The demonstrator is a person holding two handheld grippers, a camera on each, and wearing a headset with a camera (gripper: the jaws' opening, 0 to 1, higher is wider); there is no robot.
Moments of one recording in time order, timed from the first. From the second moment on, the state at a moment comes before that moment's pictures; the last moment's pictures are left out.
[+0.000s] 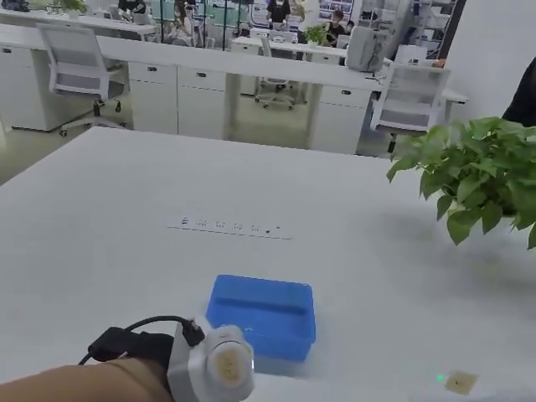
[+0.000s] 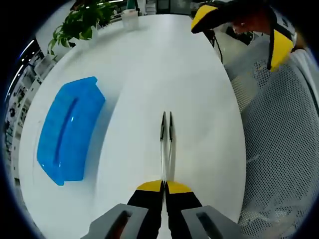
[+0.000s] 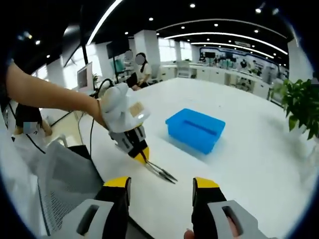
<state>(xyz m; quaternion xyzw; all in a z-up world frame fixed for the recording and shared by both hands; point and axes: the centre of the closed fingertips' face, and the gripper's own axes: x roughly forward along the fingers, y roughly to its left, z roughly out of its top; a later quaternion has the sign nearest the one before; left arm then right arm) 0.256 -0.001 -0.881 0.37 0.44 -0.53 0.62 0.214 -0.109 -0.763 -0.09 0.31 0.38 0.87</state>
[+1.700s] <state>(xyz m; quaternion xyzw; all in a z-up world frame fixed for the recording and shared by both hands) 0.216 0.049 -0.774 0.05 0.31 -0.25 0.92 0.225 -0.151 -0.757 -0.03 0.25 0.26 0.93</state>
